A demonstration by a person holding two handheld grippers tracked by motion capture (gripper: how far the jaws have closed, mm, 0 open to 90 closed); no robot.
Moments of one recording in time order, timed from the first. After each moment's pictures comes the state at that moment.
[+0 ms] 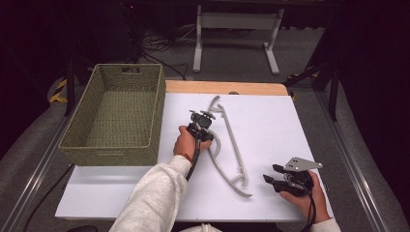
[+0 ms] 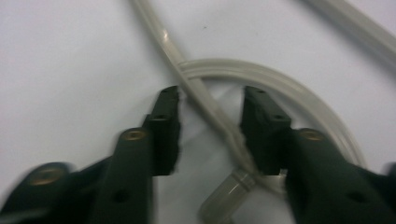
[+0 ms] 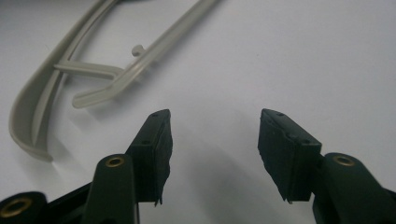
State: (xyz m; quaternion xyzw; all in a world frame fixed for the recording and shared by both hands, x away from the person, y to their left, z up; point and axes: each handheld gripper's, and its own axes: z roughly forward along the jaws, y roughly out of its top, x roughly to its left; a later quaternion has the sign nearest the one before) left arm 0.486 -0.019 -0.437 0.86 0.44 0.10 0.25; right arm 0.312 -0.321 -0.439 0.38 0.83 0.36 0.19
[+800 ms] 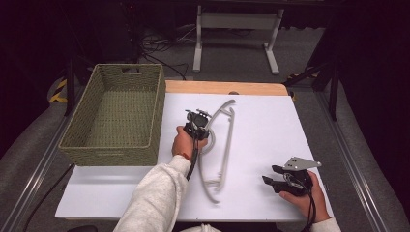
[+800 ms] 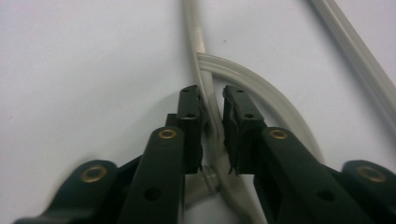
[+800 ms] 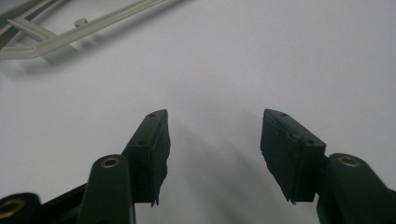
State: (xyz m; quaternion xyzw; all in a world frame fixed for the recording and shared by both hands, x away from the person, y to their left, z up) left arm 0.489 -0.009 -0.441 0.84 0.45 0.12 0.28; right arm 0.314 -0.322 -0.442 0.38 0.83 0.36 0.17
